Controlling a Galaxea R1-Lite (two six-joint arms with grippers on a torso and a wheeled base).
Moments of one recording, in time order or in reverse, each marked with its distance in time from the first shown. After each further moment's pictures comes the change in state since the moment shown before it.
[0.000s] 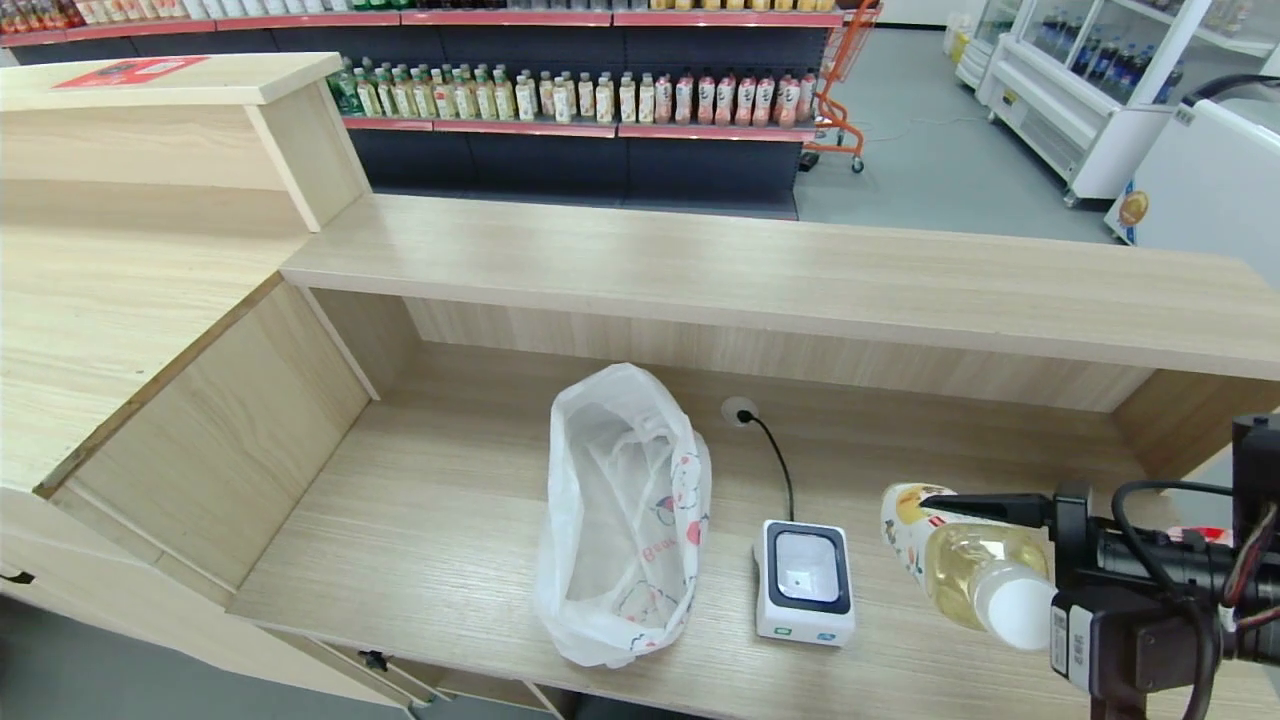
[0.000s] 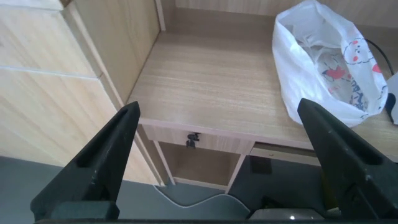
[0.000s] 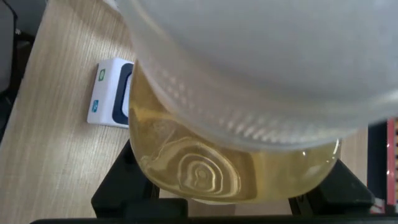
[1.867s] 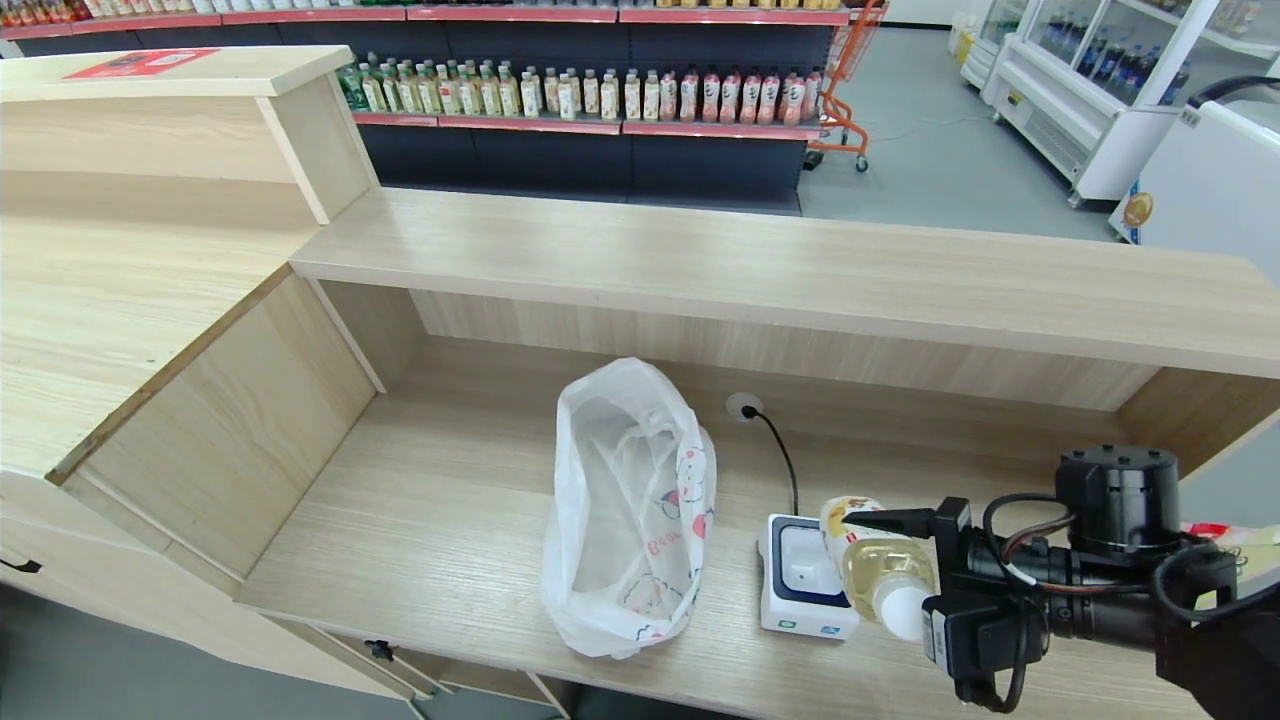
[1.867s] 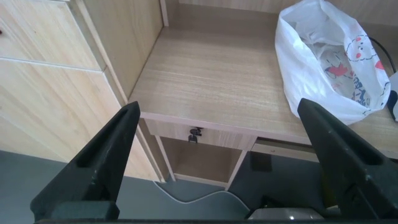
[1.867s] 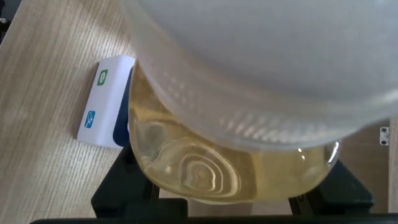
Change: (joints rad) left arm -0.001 0.000 0.000 0.000 0.000 0.000; right arm 0.024 0.424 0.034 -0.429 0.020 -0.083
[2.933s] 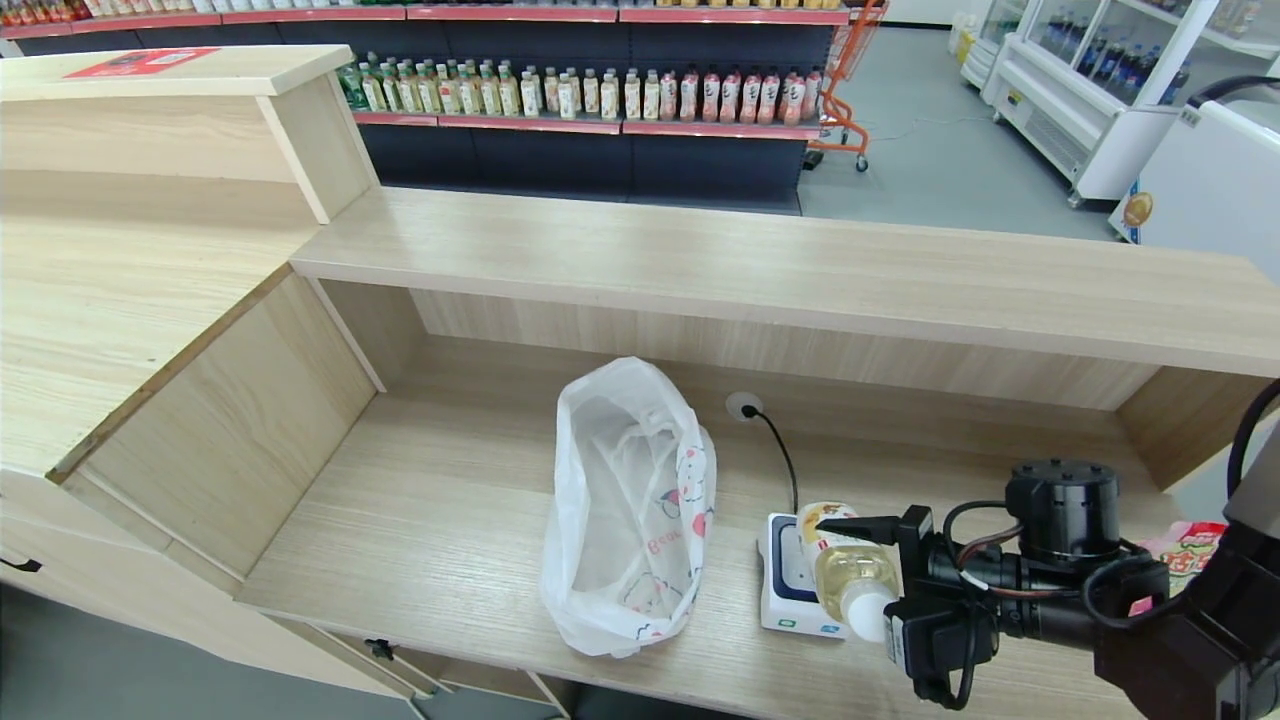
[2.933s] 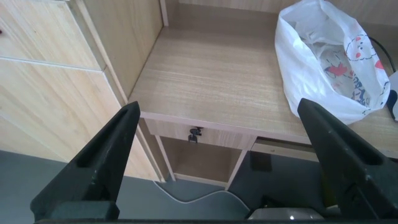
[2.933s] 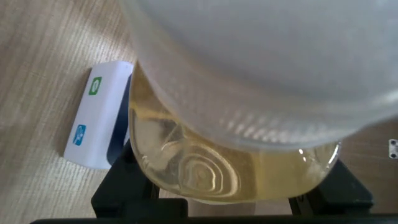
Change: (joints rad) left arm 0.000 0.000 0.000 0.000 0.000 0.000; right arm 0.028 0.160 -0.010 -0.174 -0.003 -0.004
